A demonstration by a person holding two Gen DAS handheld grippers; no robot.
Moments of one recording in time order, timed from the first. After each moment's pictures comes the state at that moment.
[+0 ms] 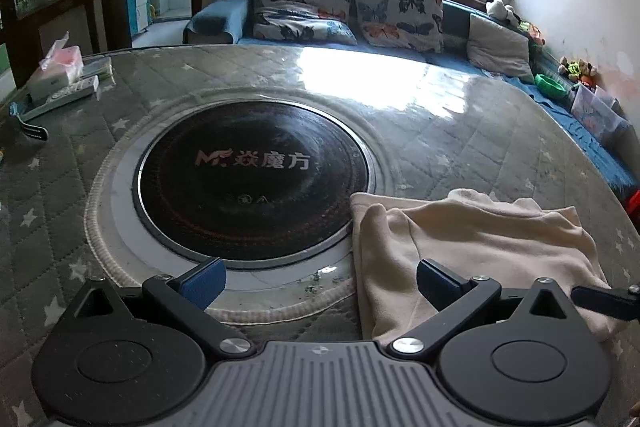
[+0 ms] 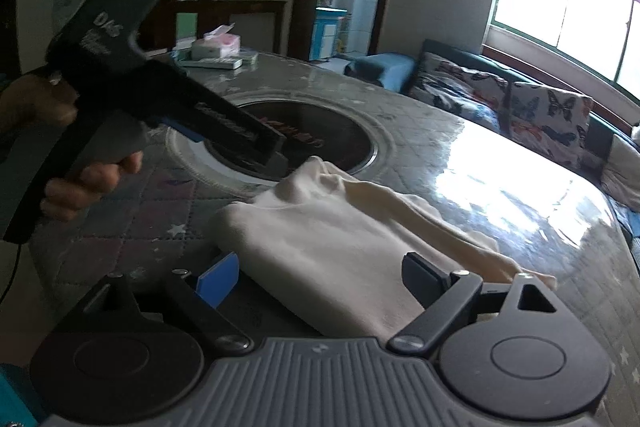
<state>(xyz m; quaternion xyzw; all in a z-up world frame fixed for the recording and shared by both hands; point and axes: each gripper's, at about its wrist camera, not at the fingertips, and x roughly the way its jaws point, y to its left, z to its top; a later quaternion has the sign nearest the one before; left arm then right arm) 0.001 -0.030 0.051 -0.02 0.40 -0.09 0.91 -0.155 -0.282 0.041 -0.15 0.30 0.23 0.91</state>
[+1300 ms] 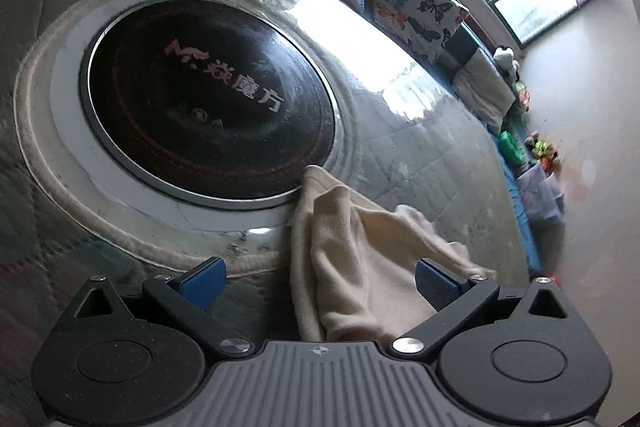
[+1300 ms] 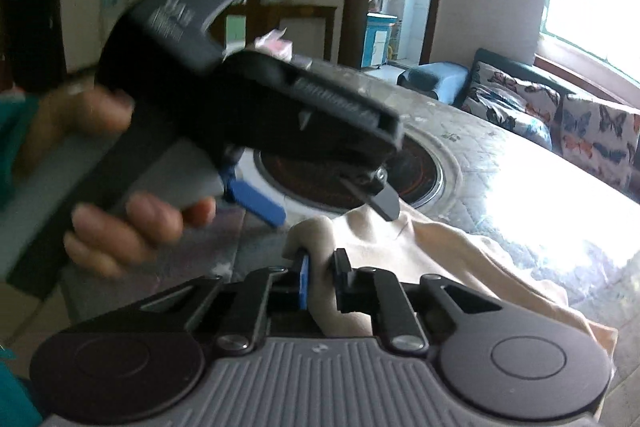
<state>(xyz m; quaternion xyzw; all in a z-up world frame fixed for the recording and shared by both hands) 0.025 -0.005 0.032 -0.29 0.47 -0.13 0.82 -0.134 -0.257 0.046 -0.12 0.29 0.31 0.90</state>
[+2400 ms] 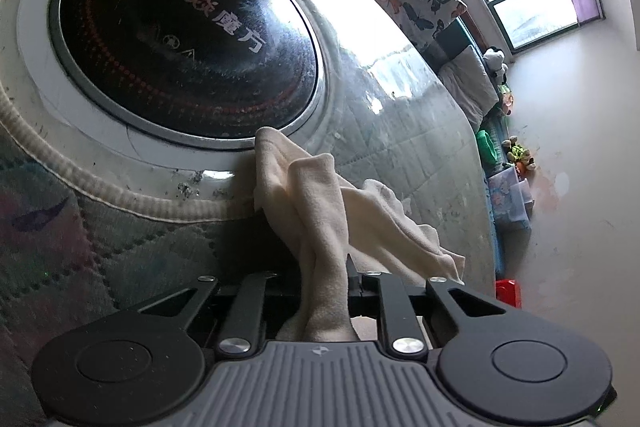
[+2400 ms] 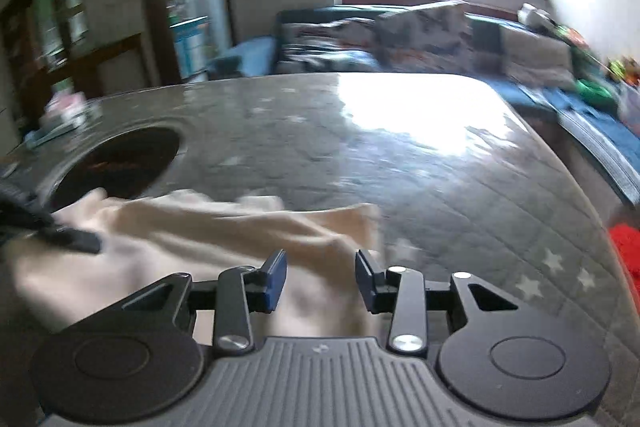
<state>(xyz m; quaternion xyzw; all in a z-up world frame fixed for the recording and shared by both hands) 0.025 -0.018 0.011 -0.34 0.50 -0.15 0.78 -0.094 -0.447 0.016 0.03 0.33 0.04 0.94</state>
